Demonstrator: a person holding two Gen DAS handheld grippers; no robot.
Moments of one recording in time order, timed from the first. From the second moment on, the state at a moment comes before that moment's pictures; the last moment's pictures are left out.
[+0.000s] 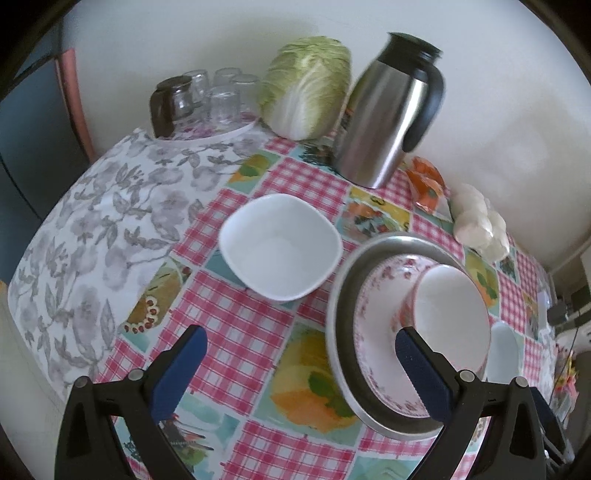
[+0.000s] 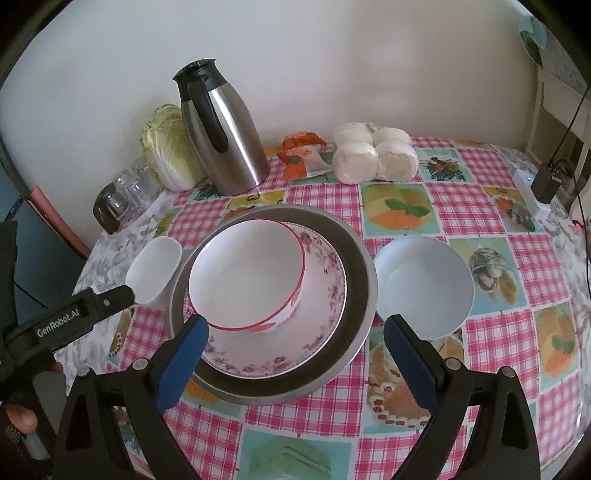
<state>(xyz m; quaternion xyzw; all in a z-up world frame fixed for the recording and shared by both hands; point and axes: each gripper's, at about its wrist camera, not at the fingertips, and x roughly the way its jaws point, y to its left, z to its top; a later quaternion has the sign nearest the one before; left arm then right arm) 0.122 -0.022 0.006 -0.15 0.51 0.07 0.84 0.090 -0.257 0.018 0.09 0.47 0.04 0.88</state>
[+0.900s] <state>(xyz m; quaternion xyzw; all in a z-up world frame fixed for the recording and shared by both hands) 0.144 0.069 -0.015 -0.23 0.47 0.08 0.85 0.125 -0.187 0.051 0.07 0.44 0.09 0.89</state>
